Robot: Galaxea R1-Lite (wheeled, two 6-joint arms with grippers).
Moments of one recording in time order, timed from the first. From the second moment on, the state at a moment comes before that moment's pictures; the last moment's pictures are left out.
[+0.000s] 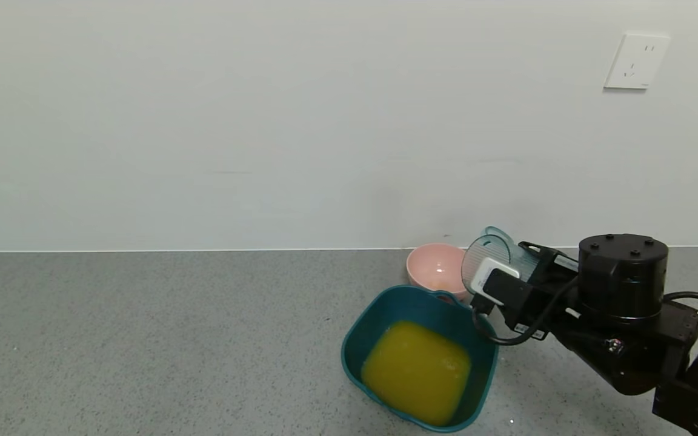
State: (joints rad) left arm 0.00 0.00 0.00 0.01 0.01 -0.07; right arm 0.53 1.76 -0.65 -0.81 -0.43 -0.99
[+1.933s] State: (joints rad) left arm 0.00 0.00 0.00 0.01 0.01 -0.07; right arm 0.39 1.77 -0.55 -1.03 -0.43 0.07
